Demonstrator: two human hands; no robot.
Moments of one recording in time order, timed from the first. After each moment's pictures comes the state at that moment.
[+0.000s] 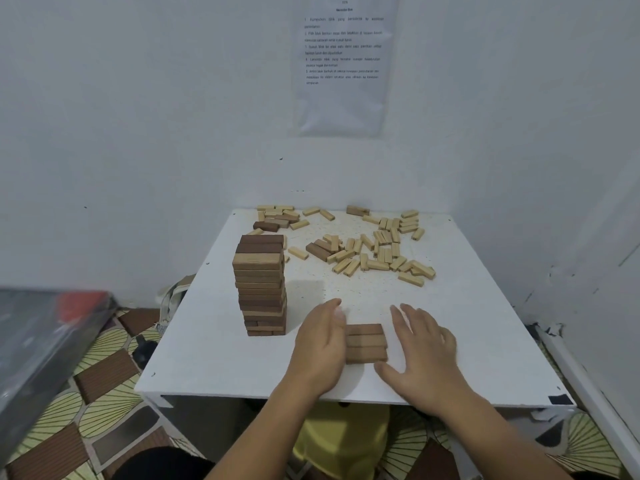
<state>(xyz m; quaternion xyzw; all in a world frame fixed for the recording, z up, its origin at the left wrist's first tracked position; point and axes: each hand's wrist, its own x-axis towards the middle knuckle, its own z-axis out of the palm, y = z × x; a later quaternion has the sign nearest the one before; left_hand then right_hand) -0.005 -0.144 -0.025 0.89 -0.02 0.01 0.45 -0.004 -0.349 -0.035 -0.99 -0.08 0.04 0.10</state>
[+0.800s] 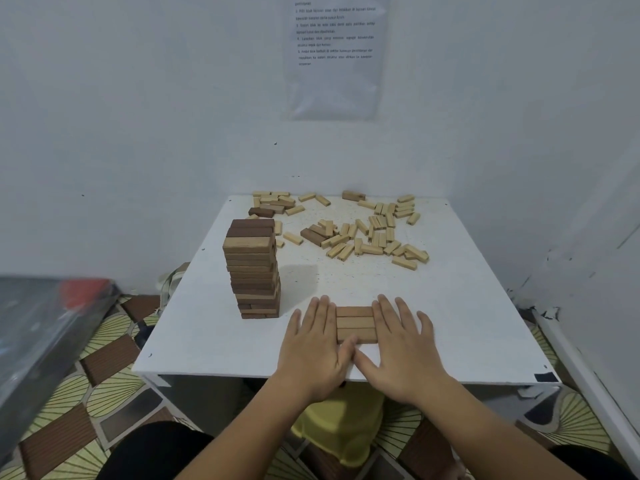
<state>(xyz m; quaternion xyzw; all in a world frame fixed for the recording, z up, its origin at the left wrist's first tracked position) -0.018 -0.149 -0.052 0.99 -0.11 -0.05 0.08 -0.012 -0.333 -0.050 -0.99 -0.11 0.03 0.04</state>
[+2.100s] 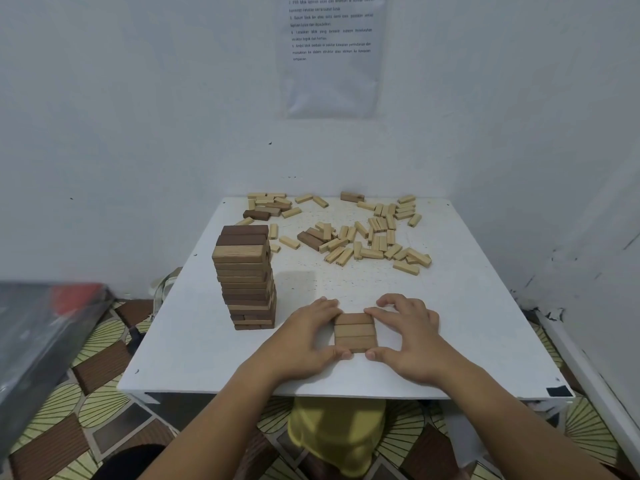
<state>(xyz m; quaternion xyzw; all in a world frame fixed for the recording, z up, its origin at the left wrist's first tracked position) 0.030 -0.114 -0.043 0.93 -0.19 -0.07 0.32 0.033 -0.365 -0.049 -0.96 -0.16 0.03 0.24</state>
